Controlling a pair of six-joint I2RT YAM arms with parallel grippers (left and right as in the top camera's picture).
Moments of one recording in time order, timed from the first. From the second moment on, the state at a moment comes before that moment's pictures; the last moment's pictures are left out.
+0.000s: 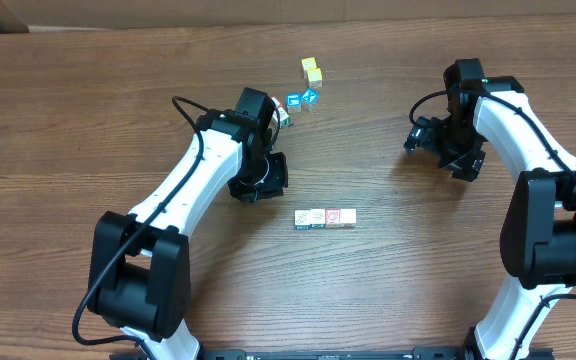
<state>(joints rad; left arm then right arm) -0.34 1.83 1.36 -1.01 0.24 -0.46 0.05 2.02 1.52 -1.05 -0.09 0.56</state>
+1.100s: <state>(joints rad) -0.35 1.83 1.36 -1.06 0.23 -0.45 0.05 2.02 1.52 -1.05 -0.09 0.56</state>
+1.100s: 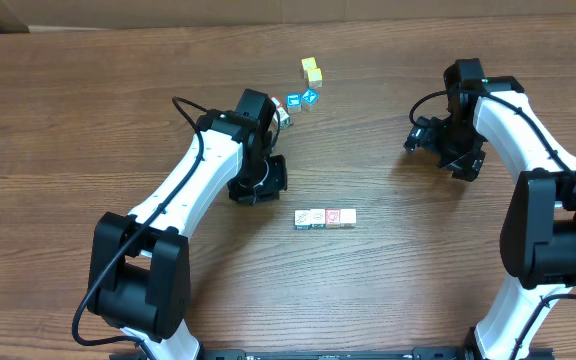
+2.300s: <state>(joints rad) -0.41 1.83 1.36 -1.06 0.15 -0.45 0.05 2.02 1.52 -1.05 -0.09 0.56</state>
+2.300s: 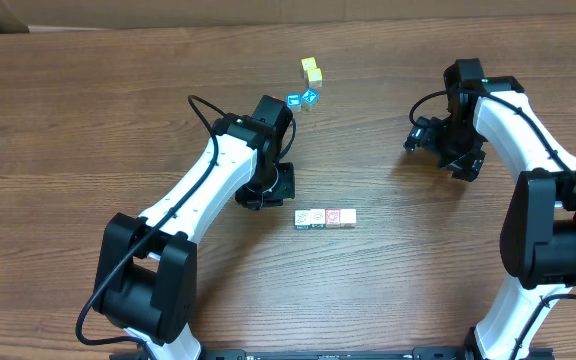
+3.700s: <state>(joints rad) -0.41 1.83 1.36 -1.03 0.15 -0.45 0.05 2.02 1.52 -1.19 -0.23 0.34</state>
